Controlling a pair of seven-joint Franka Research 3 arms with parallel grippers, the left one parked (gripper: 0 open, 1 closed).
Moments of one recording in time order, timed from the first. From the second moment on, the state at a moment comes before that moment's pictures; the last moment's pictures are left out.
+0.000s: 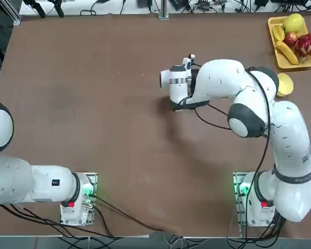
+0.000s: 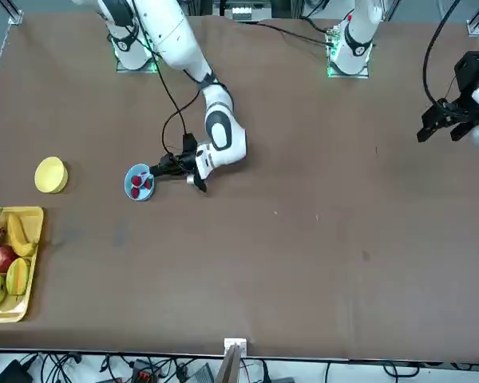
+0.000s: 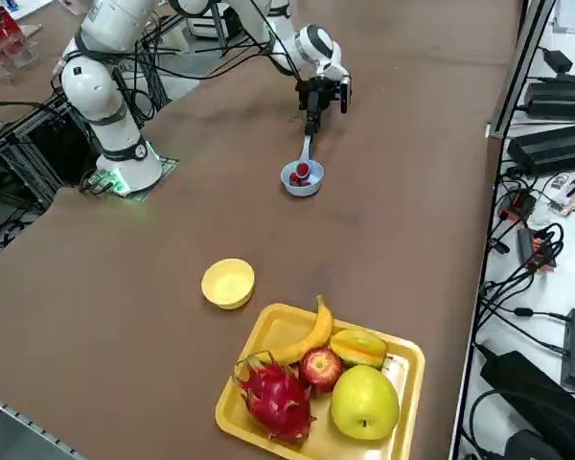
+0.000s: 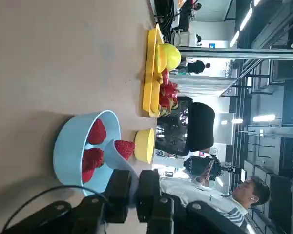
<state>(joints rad) 0.82 0.89 0.02 -1.51 -0.95 1.29 0.97</state>
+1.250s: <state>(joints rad) 0.68 0.80 -0.04 -1.52 -0.97 1.20 0.90</state>
